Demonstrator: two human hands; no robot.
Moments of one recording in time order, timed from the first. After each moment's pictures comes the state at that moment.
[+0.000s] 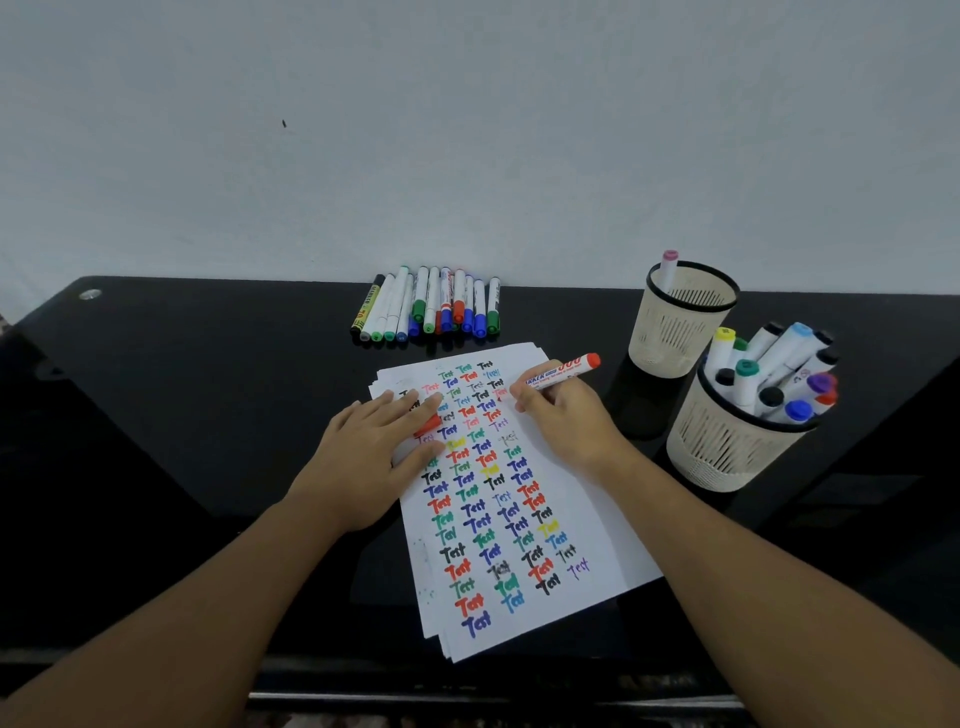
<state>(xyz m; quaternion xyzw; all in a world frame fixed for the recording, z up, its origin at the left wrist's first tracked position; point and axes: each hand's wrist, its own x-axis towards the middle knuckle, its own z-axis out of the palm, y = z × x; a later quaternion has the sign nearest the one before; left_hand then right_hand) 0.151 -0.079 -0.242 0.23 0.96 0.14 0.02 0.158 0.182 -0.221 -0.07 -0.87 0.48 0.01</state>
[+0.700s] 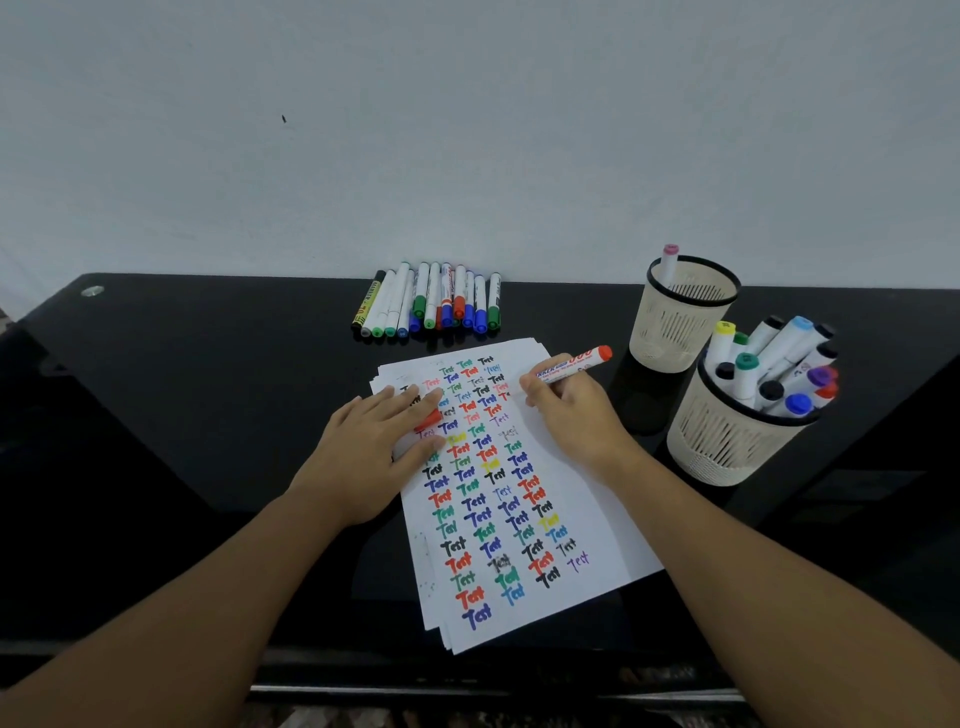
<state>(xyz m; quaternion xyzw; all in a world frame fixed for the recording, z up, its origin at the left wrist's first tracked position) 0.151 -0.080 -0.243 0.23 0.96 0.14 0.01 0.160 0.187 -0.224 -0.07 -0.86 0.50 0.04</state>
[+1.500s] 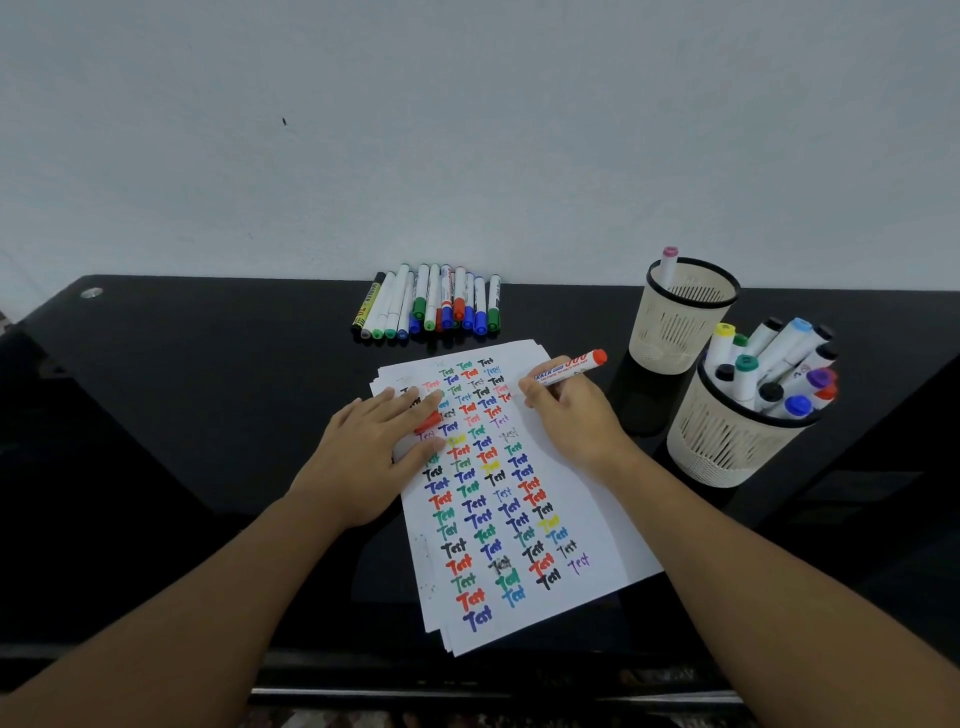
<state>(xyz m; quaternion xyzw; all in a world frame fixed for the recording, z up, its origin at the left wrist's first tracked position) 0.149 -0.081 -0.245 0.23 0.96 0.14 0.01 0.154 0.187 -0.231 -0.09 -0.88 0.46 0.03</state>
